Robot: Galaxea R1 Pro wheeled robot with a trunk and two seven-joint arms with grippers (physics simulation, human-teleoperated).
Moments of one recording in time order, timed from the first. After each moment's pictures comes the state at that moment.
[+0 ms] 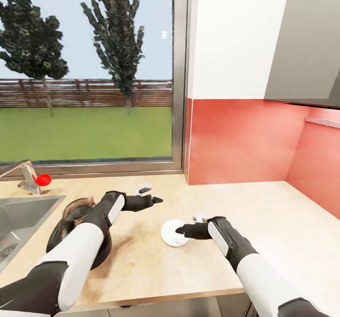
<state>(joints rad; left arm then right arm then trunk) -0.95 -0.08 0.05 -0.52 0.21 0.74 -0.41 -0.74 0.07 0.23 -0.62 -0.39 0.71 0.18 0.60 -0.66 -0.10</state>
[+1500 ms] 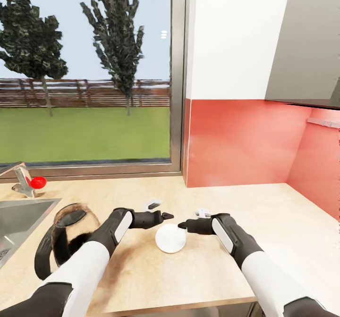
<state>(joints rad) -0.83 -0.13 0.01 -0.53 0.27 0.73 -0.47 -0.75 0.03 0.24 -0.66 -0.39 0.70 0.23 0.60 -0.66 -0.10</state>
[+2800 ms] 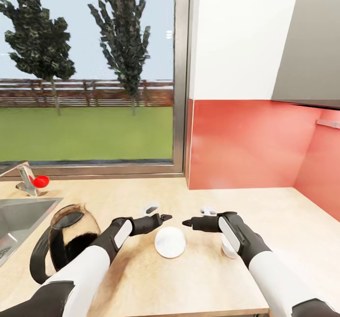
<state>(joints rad) -0.83 -0.14 0.07 -0.39 0.35 0.54 -0.46 -0.75 -0.02 0.25 -0.70 -0.40 0.70 0.29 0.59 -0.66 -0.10</state>
